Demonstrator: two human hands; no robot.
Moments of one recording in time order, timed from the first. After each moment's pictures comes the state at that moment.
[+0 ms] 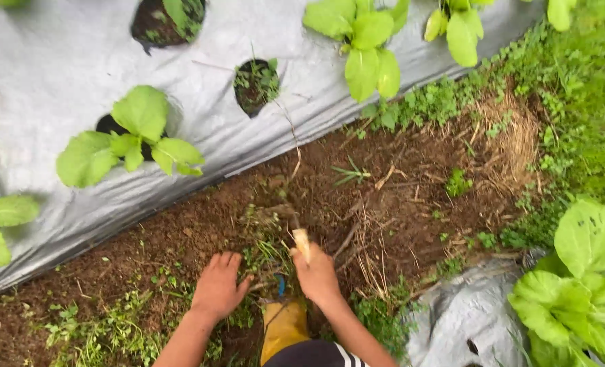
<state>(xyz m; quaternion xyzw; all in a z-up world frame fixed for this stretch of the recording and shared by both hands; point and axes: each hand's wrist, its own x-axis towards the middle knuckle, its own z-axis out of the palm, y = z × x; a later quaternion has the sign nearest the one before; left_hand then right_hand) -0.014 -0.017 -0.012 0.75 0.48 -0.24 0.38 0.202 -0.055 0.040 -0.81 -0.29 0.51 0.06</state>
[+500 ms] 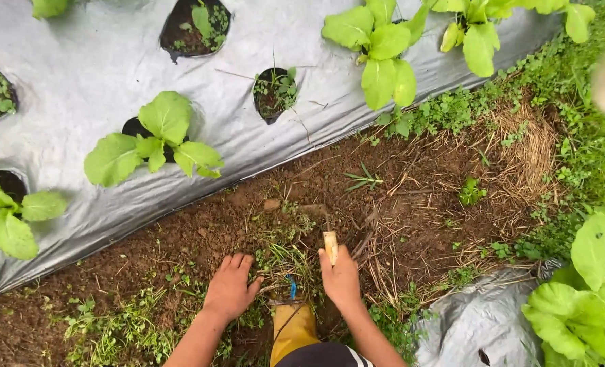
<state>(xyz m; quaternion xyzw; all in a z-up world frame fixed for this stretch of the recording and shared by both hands) -0.016 -0.015 -0.005 0.74 0.49 -0.23 0.39 0.219 -0.065 0.023 -0.85 -0.25 0.45 0.08</state>
